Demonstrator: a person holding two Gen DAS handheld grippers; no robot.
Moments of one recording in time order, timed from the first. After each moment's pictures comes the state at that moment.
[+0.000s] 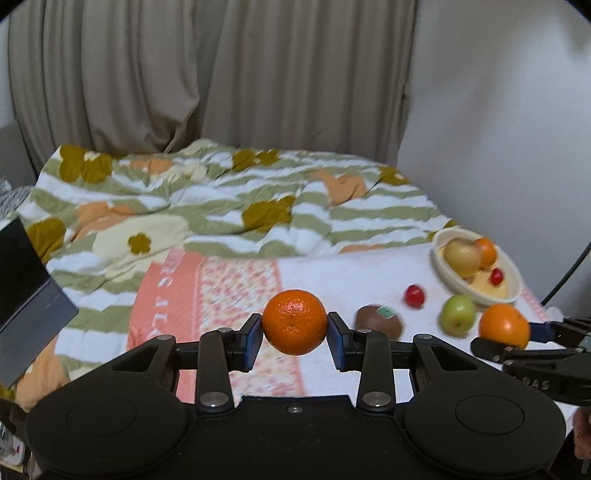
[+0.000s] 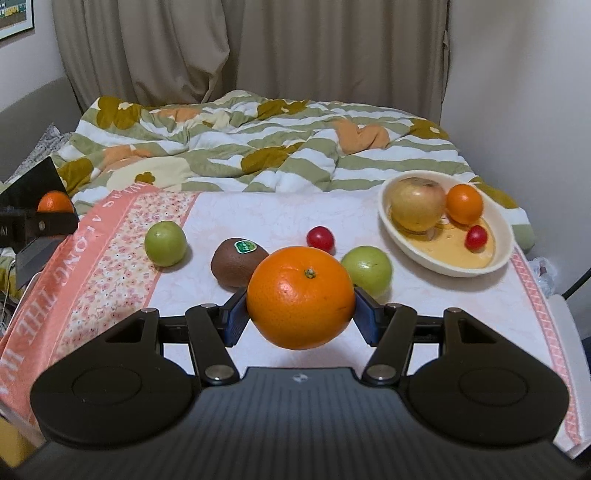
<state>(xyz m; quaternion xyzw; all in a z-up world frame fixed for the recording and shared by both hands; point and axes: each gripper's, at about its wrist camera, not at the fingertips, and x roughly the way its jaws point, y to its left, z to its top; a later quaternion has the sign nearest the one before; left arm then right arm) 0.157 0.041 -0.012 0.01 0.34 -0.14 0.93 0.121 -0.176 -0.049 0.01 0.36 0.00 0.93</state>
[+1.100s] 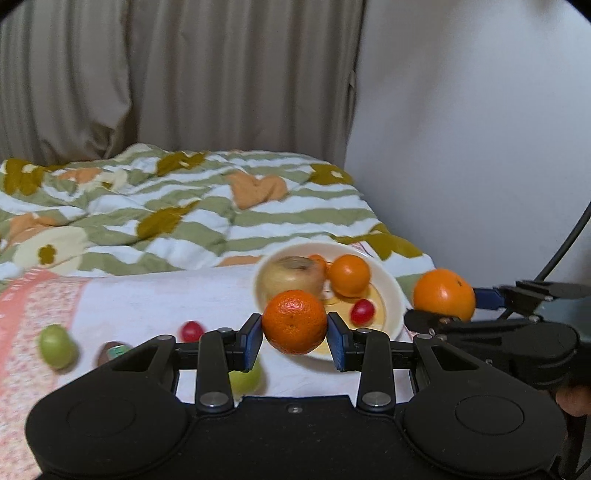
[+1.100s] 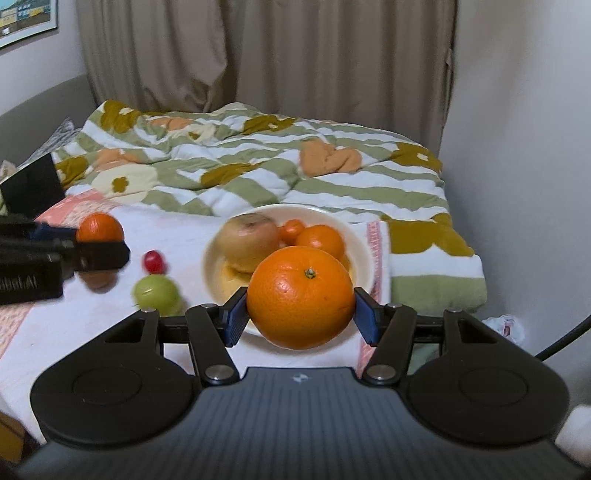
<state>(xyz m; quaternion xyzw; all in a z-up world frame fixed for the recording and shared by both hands) 0.176 -0.235 -0.021 0.00 0.35 -0.16 0.92 0.173 -0.425 -0.037 -0.03 0.34 0.06 0.94</state>
